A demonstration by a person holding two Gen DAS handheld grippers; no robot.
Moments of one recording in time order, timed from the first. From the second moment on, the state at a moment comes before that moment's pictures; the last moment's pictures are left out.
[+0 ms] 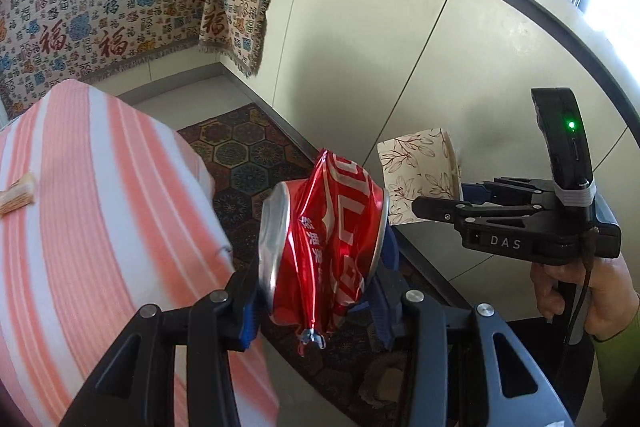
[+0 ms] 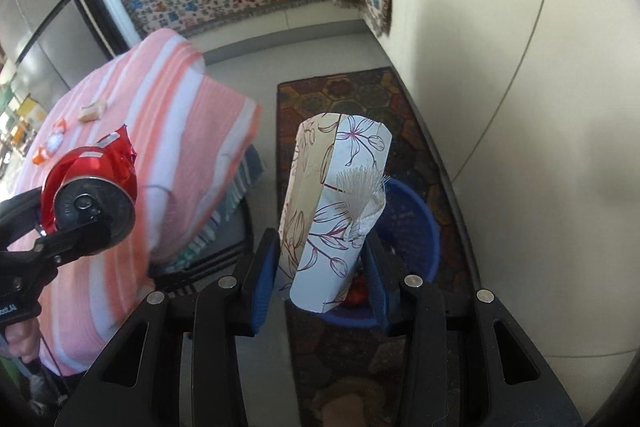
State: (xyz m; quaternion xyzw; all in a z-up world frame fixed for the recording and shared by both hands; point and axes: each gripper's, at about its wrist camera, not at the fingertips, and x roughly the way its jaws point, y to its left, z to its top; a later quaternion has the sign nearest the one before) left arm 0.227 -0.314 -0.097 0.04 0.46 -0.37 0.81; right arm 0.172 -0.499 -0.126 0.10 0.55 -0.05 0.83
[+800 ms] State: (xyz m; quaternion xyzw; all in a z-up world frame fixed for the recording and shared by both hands) left arm 0.279 -0.446 -0.200 0.06 0.51 -0.36 0.78; right arm 0.166 -0.582 -0.184 0.13 0.57 -0.10 0.81
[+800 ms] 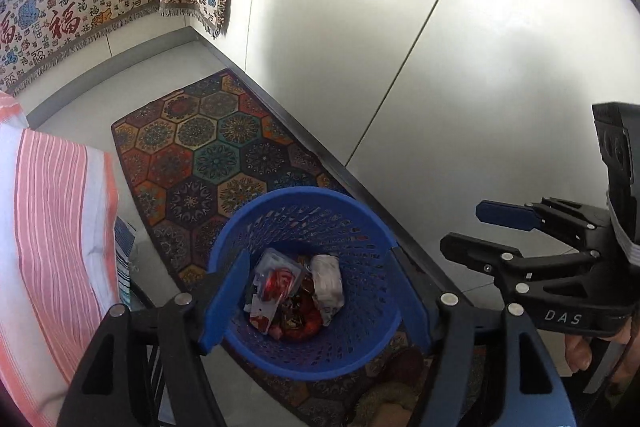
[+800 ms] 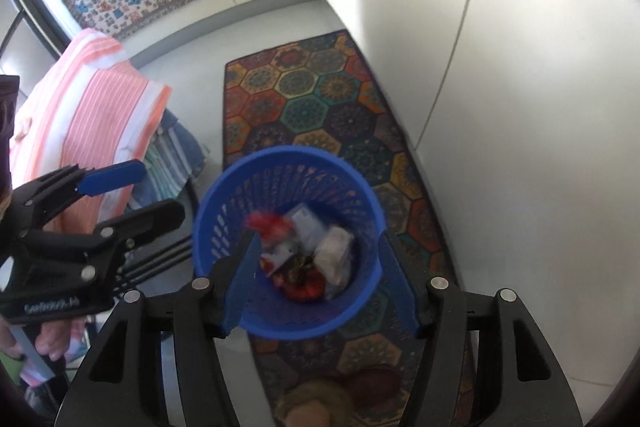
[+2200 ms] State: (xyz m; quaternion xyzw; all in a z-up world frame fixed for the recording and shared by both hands) left arm 0.251 0.008 -0.155 0.03 0.45 -0.05 0.89; right arm 0.286 -0.160 -0.183 -0.03 0.50 0.10 0.86
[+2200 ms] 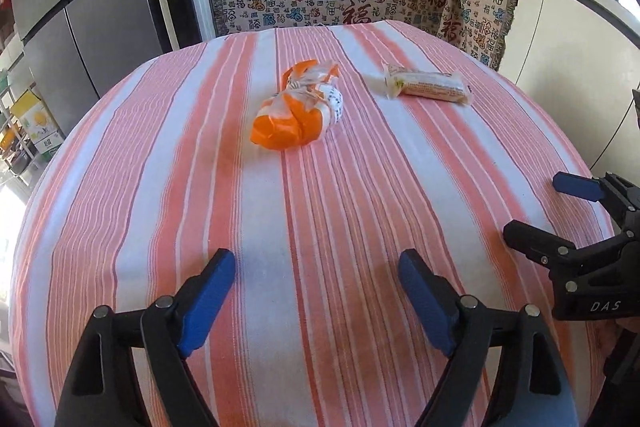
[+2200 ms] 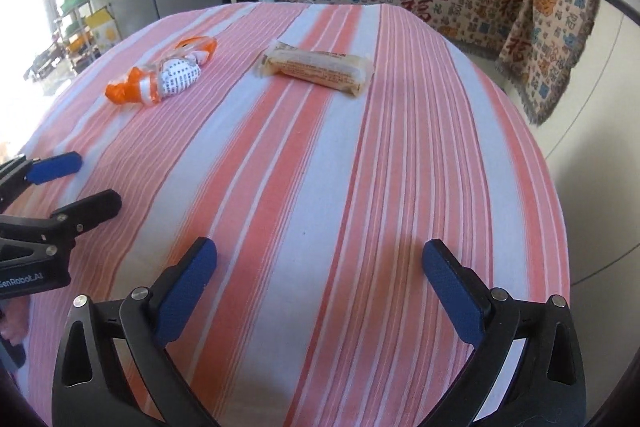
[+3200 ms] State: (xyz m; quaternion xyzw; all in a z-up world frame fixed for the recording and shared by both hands) left arm 0.323 0.024 -0.140 0.02 0.46 -0.13 0.88; right arm 0.283 -0.161 -0.181 -0.03 0.50 0.10 0.86
